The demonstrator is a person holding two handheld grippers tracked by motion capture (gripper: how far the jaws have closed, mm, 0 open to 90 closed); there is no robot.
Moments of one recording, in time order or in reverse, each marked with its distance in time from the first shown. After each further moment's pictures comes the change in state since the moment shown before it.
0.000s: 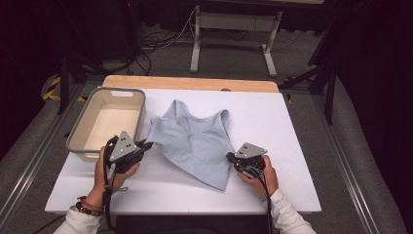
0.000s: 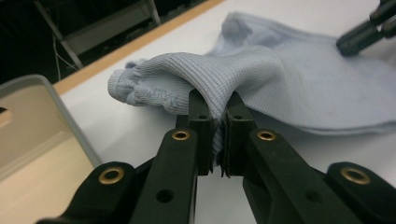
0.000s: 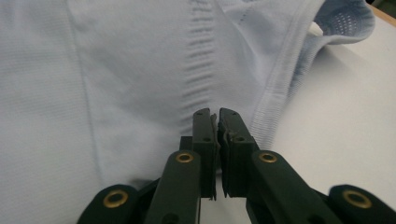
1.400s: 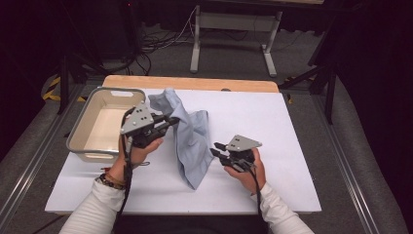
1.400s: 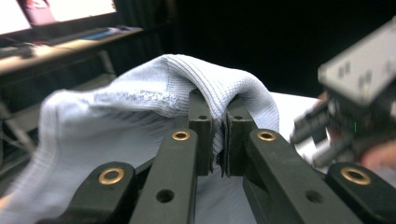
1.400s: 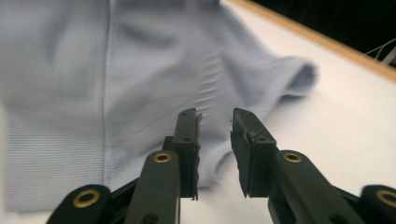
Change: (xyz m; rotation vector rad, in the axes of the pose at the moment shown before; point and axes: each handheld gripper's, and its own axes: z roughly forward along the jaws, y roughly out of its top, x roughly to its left) left arm -0.010 0.090 0.032 -0.258 -0.212 0.013; right arm 0.011 0.043 -0.001 -0.185 0.092 0.035
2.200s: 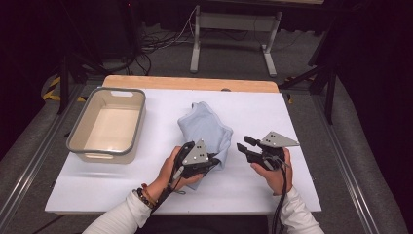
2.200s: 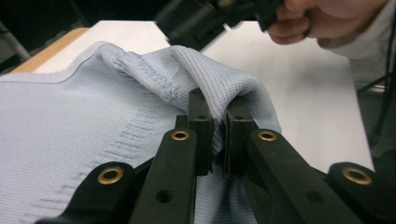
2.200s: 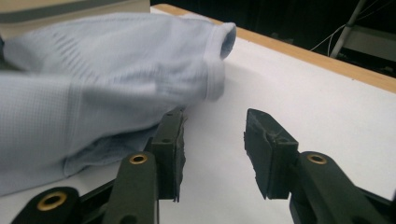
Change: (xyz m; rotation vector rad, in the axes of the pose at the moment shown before) left arm -0.090 -0.045 0.085 0.247 -0.258 0.110; right arm -0.042 -0.016 -0.063 -0.059 -0.112 0.148
